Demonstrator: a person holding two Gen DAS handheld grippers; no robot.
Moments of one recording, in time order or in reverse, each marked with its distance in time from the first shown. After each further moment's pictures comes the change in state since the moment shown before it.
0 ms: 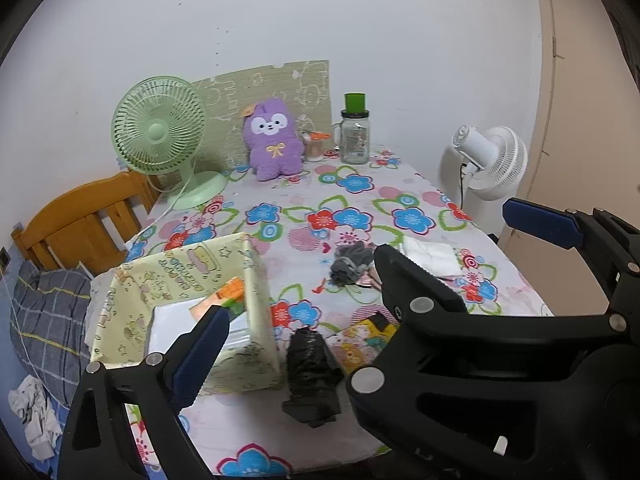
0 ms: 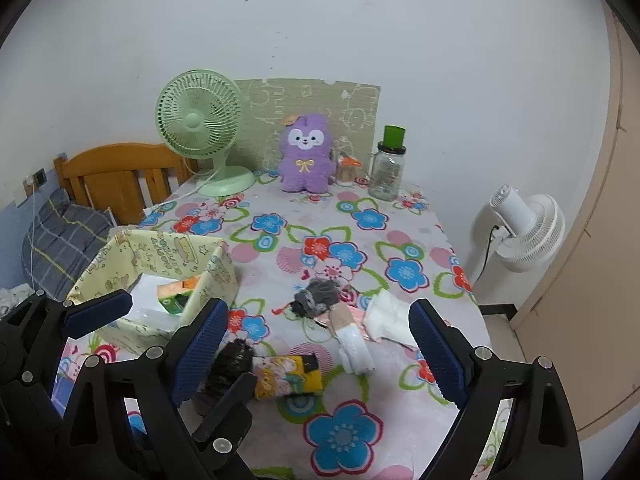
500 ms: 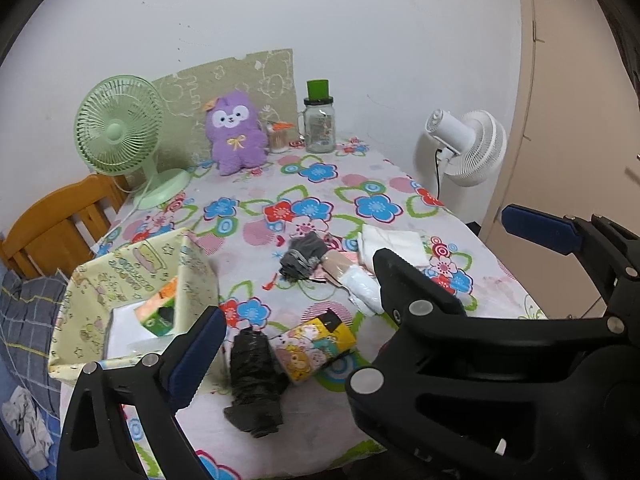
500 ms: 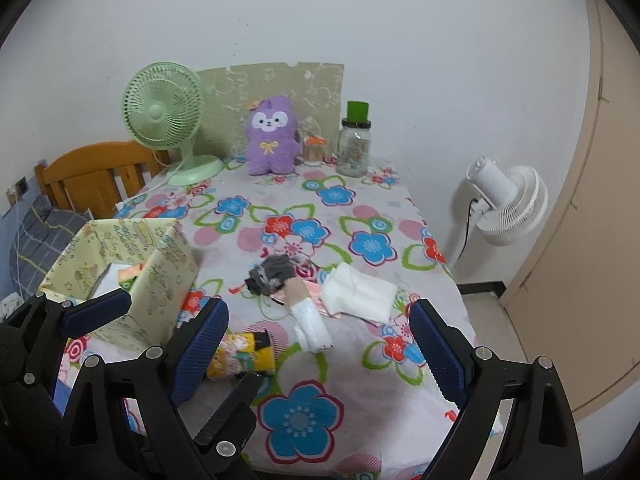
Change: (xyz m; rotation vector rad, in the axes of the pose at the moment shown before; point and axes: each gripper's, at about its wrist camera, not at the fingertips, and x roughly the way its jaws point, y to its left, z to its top) left arm 0.027 -0.043 -0.005 0.038 0.029 -0.061; right arm 0.014 -0.047 -0.025 0.066 0.050 -0.047
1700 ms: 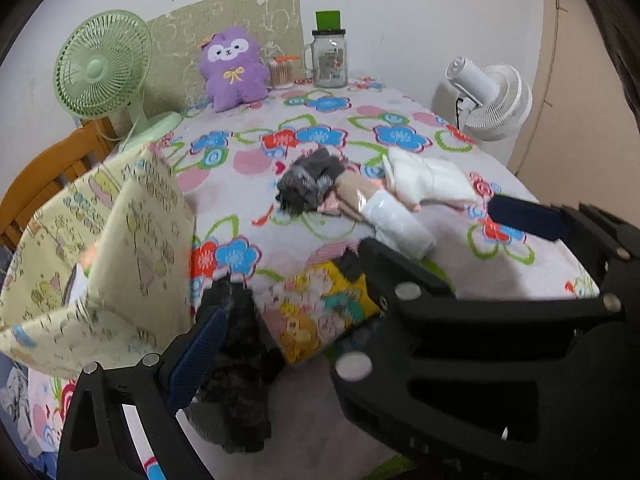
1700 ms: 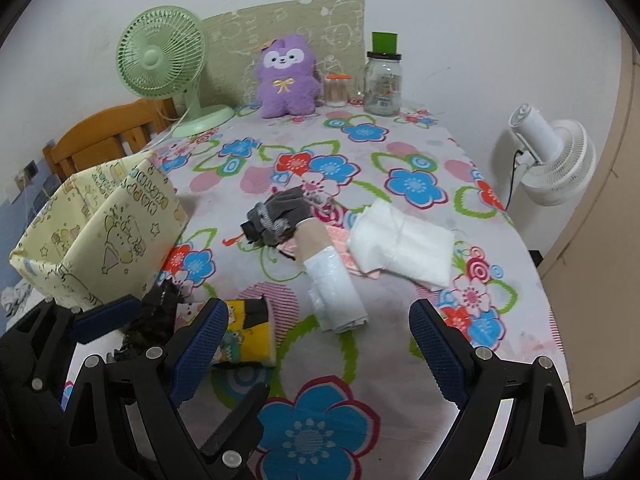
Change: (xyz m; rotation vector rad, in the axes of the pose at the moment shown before) left arm 0.078 0.008 -0.043 -0.020 0.151 0.018; right arm 0.094 0.003 -0.039 0.001 0.128 0.120
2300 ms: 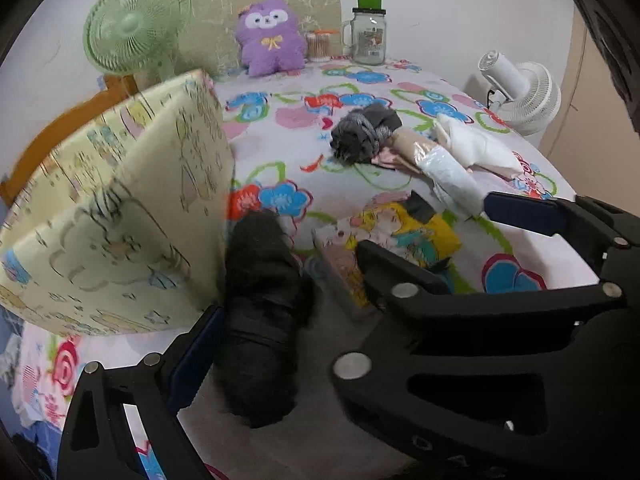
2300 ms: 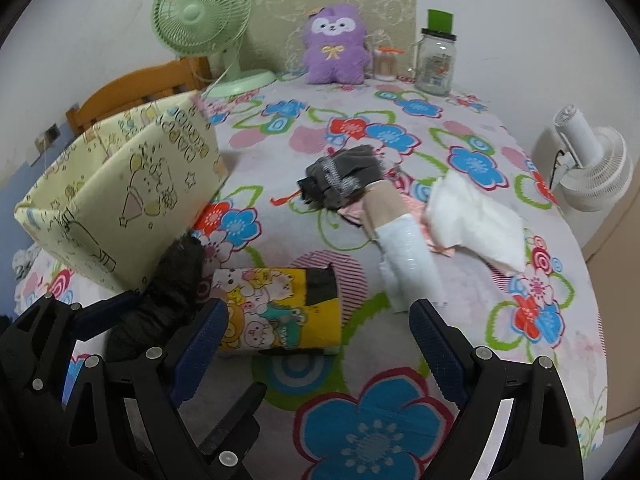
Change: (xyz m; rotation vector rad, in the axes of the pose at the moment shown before) left arm 0.016 0.031 -0.031 -0.087 0.050 0.037; right arm 0.032 0.037 -0.014 -0.092 0.083 0.088
